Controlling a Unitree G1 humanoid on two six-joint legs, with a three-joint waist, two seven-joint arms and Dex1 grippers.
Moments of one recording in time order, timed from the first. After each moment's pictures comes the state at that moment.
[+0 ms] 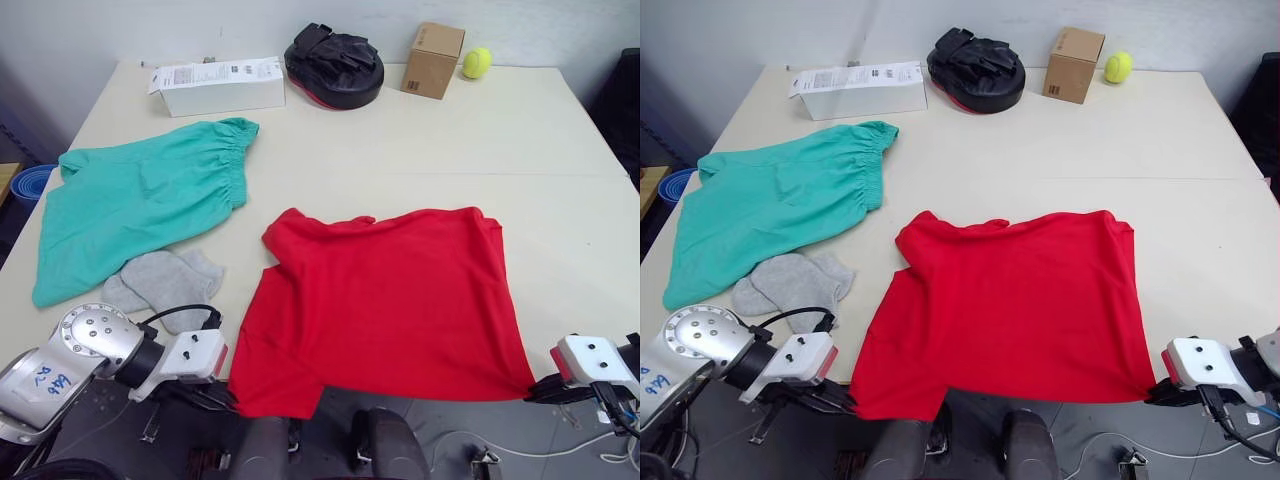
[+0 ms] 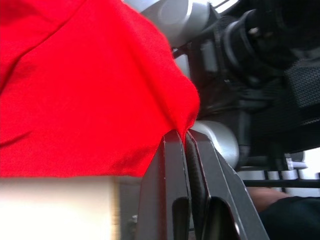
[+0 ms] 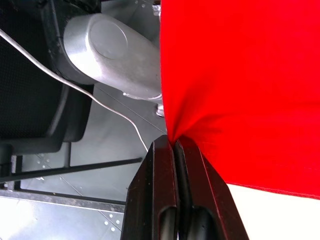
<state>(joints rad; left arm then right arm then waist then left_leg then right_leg) 0.03 1.15 -0.05 -0.54 -0.41 0.51 -1.35 0.27 -1.31 -0.15 0.02 0.37 -0.15 1.52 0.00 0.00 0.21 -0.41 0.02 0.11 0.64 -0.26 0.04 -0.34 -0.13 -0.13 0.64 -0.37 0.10</state>
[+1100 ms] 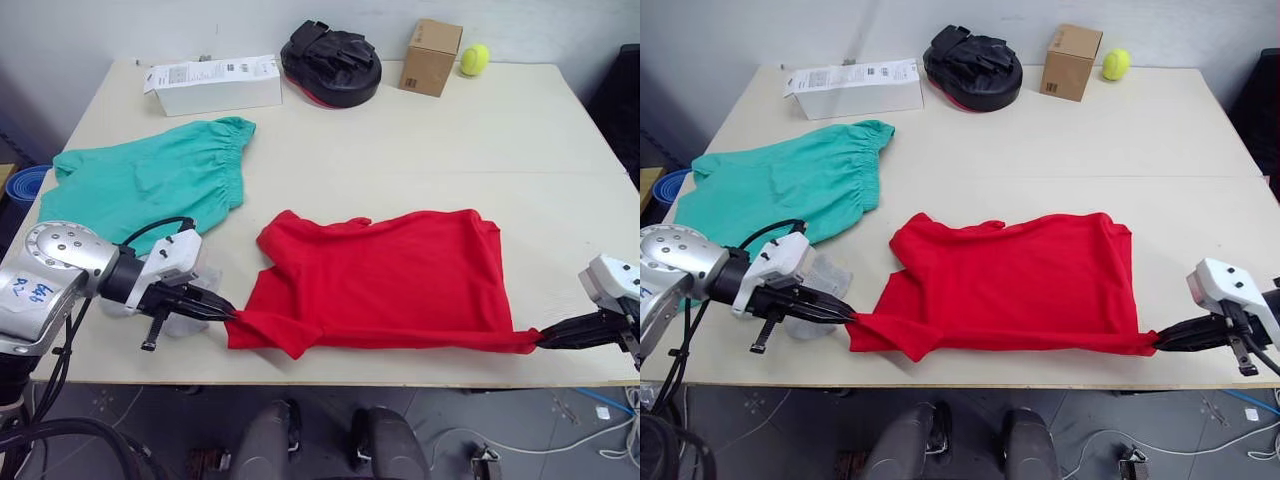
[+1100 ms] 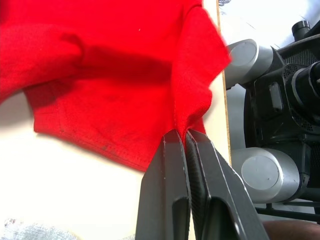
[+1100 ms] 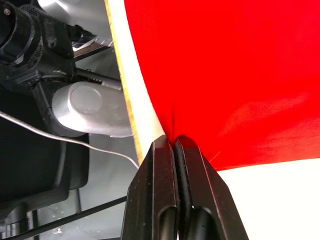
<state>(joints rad) -0.40 1.11 -0.06 -0.24 -0.47 0.60 -1.39 0.02 -1.47 -0.08 0.09 0.64 0.18 1.55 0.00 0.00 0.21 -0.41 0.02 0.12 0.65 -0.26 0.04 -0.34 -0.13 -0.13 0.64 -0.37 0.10</state>
